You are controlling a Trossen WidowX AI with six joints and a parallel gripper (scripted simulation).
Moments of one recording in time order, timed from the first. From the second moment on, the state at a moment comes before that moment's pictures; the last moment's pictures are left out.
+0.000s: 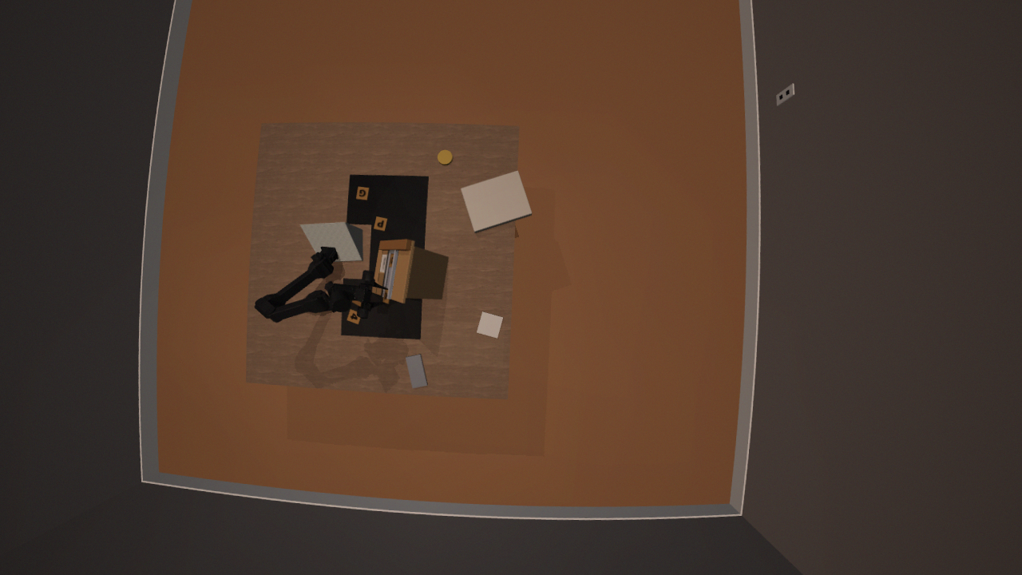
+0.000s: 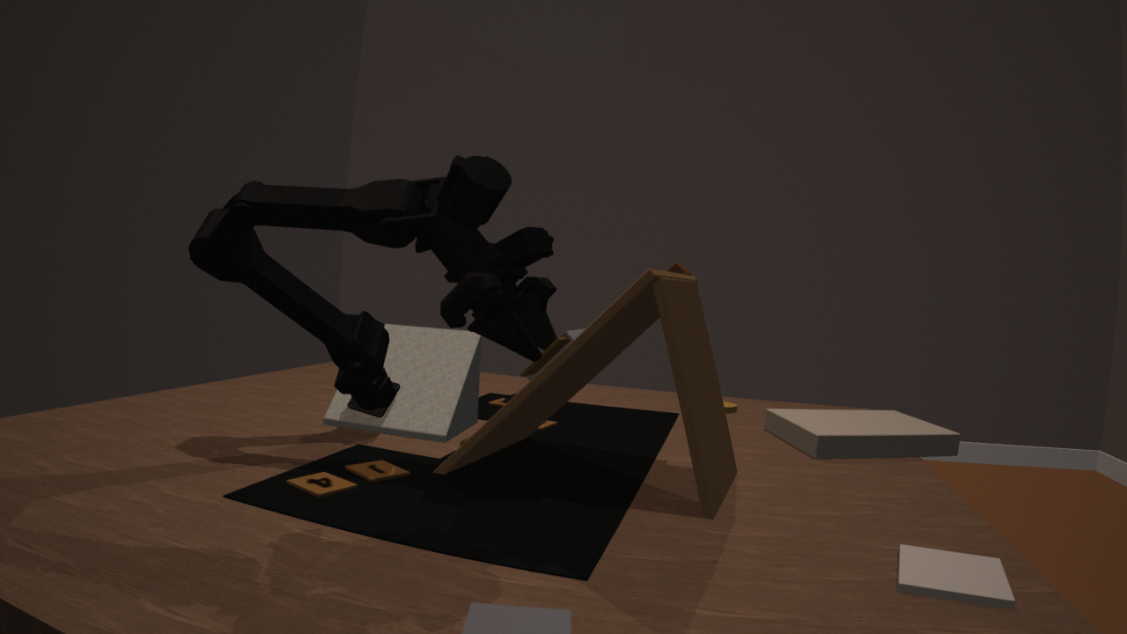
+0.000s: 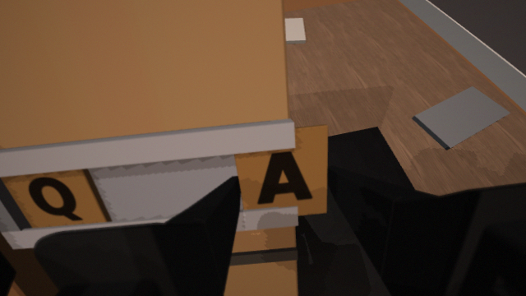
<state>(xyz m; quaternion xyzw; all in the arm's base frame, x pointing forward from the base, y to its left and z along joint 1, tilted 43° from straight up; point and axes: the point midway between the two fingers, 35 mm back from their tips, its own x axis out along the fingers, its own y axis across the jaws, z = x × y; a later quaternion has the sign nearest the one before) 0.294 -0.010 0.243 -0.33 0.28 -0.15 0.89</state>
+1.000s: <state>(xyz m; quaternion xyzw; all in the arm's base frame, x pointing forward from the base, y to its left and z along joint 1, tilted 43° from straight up) 0.296 0.000 0.233 -0.33 0.28 -0.15 0.89</state>
